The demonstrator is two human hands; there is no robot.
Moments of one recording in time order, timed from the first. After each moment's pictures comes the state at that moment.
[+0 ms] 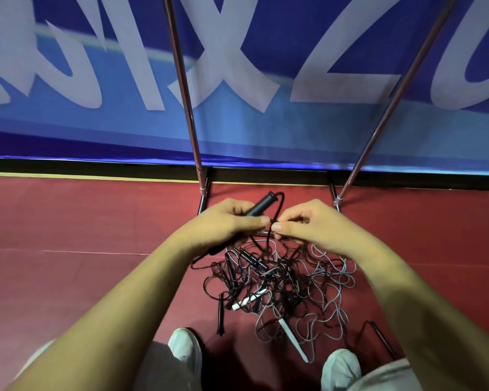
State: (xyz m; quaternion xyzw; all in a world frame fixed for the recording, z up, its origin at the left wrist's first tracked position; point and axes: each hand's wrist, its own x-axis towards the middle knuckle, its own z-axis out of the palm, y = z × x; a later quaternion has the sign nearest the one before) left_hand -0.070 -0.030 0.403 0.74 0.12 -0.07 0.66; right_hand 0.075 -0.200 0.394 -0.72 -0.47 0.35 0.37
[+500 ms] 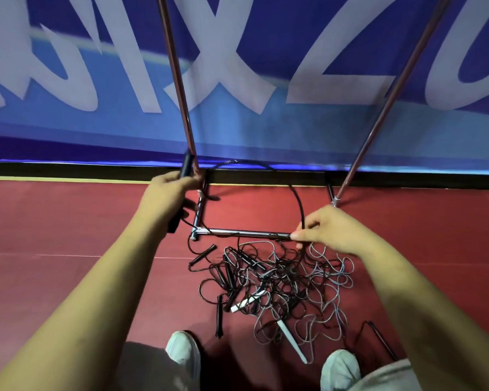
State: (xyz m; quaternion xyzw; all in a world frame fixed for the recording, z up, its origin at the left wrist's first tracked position) left_hand -0.080 0.025 0.408 0.66 0.40 0.19 0.60; right_hand 0.098 -0.218 0.379 -0.82 -0.35 0.35 0.29
